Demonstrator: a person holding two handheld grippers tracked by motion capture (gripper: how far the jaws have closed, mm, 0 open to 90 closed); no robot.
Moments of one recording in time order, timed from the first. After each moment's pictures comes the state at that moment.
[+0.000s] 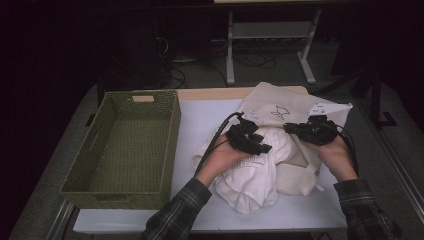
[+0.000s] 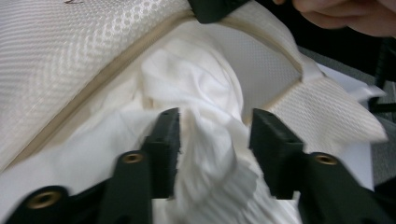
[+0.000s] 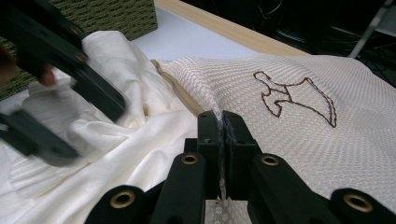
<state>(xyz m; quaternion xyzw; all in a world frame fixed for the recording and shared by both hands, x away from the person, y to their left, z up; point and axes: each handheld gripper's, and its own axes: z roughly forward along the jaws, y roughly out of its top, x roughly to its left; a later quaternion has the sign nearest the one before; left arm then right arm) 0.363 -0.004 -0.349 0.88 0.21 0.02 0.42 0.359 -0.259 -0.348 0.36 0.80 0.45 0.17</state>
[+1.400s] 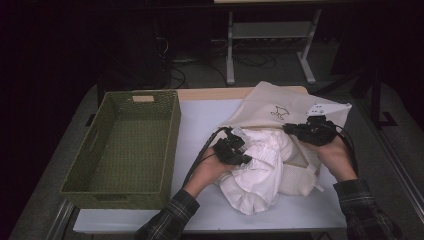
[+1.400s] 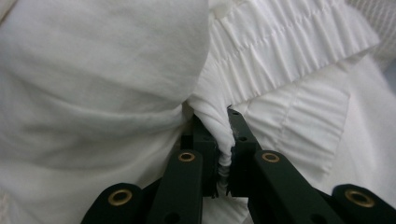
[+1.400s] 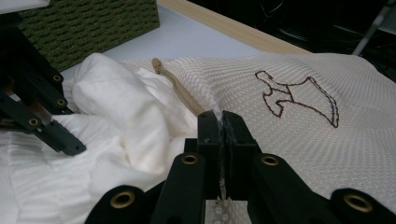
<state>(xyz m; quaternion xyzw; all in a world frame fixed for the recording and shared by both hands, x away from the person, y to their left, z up) 0.355 0.013 -0.387 0.90 0.22 0.01 0.36 0.359 -0.256 -0.348 0.35 0.81 0.45 0.16</state>
